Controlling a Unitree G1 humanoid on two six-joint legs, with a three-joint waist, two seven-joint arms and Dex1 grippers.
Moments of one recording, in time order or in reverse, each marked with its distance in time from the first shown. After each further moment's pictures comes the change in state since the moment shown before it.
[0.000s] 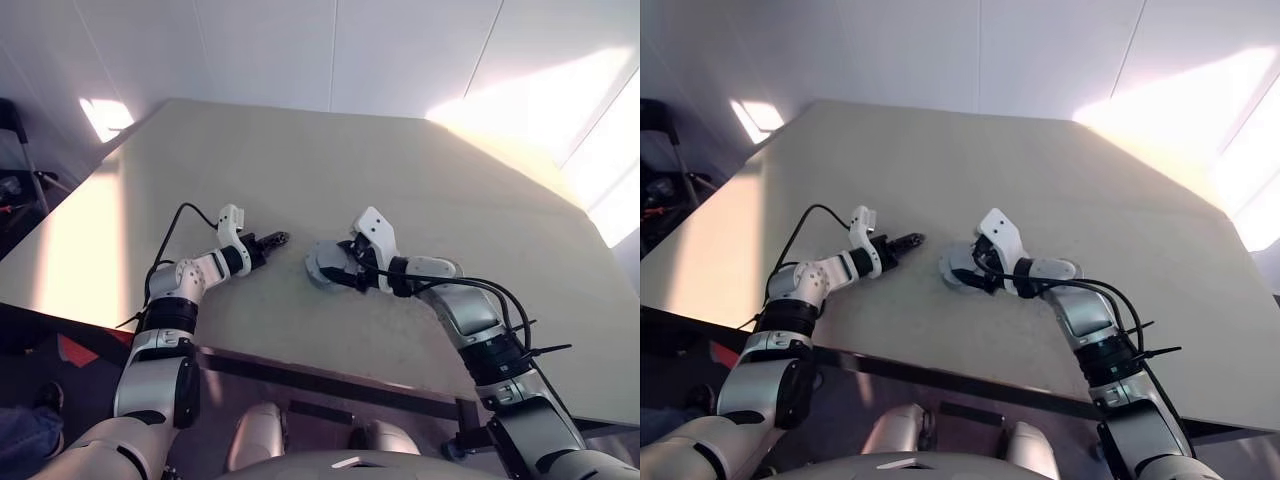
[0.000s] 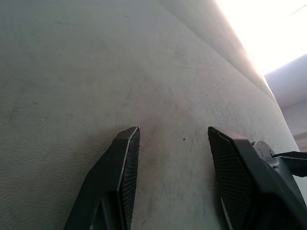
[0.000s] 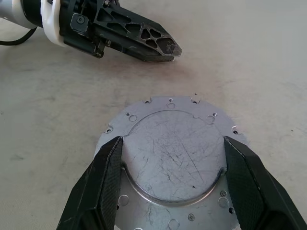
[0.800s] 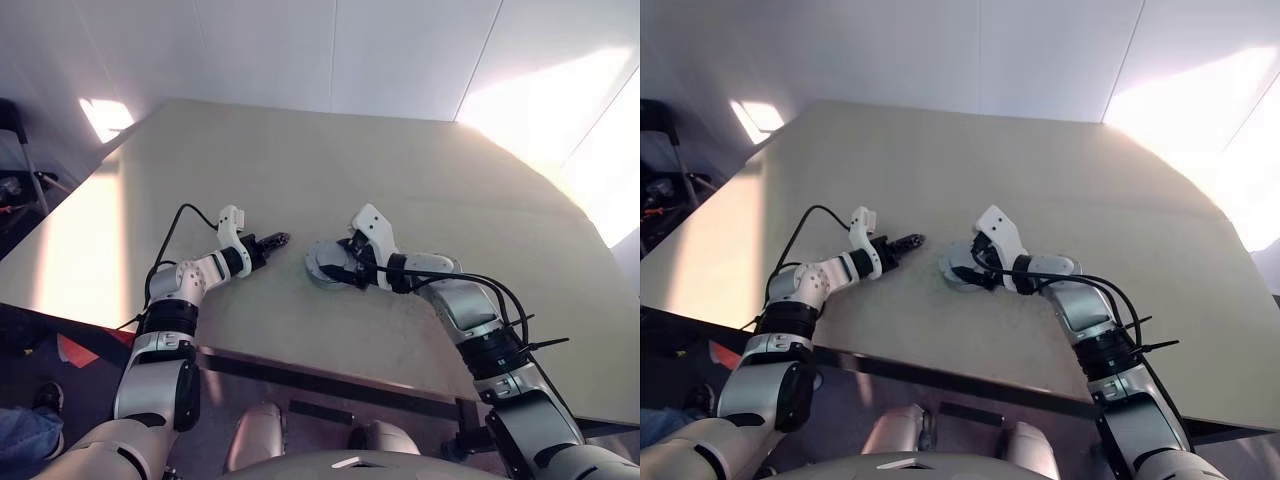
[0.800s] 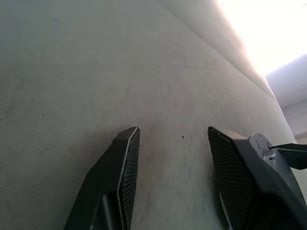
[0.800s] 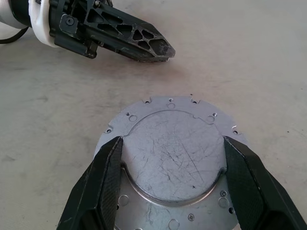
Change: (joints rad) left arm 0.015 -0.006 -0.002 -0.021 0.000 -0.003 0.005; right arm -0.033 0.006 0.006 0.046 -0.007 0.003 -0.003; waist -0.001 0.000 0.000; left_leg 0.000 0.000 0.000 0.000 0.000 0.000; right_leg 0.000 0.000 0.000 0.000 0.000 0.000
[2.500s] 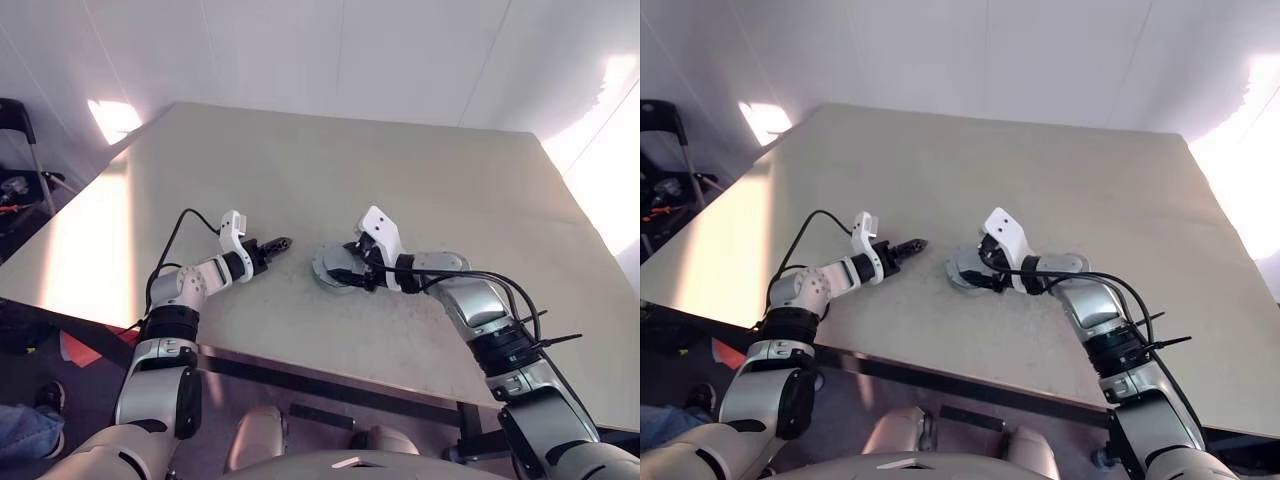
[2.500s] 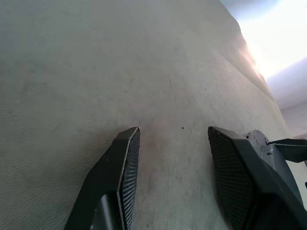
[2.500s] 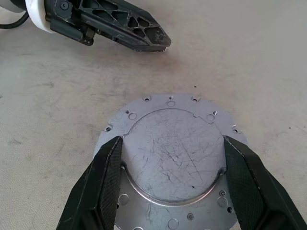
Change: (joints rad) left arm 0.031 -0.014 0.000 -0.040 -0.002 0.025 0.014; right arm 0.007 -0.070 0.032 0.023 0.019 0.008 0.044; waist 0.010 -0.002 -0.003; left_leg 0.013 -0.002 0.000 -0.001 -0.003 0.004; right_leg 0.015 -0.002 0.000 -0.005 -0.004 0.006
